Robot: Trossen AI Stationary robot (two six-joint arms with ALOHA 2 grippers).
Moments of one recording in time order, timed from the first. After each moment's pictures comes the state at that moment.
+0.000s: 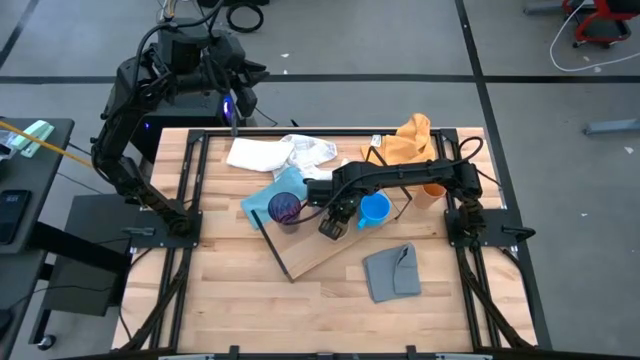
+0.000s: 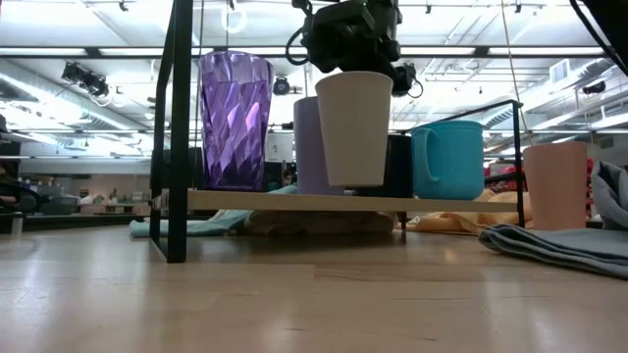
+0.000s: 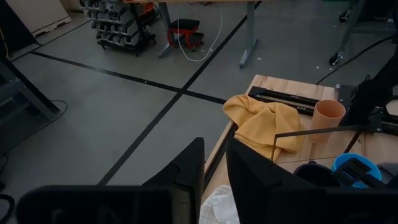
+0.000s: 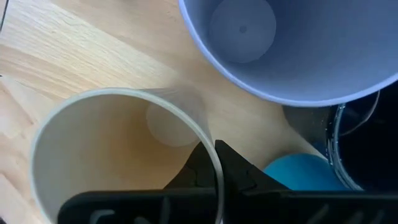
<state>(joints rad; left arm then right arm) 0.58 1.56 2.31 -1.13 -0.02 0.17 0.02 2.00 1.88 -1.31 -0.02 0.57</state>
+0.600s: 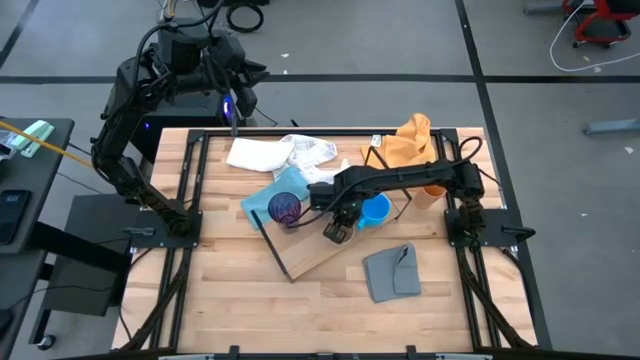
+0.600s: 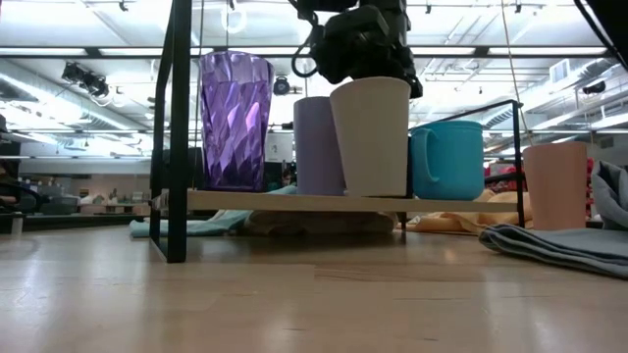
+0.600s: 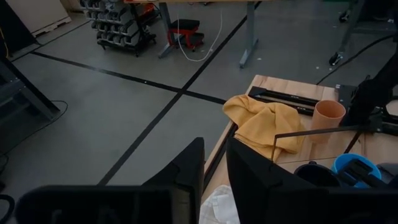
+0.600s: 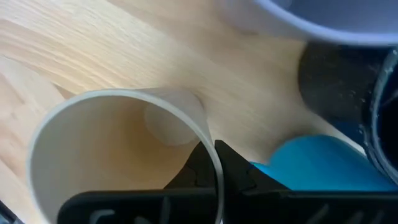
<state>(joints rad) 0.58 1.56 2.31 -1.13 -0.02 0.17 0.03 2.00 1.80 -1.30 -0.06 0.58</state>
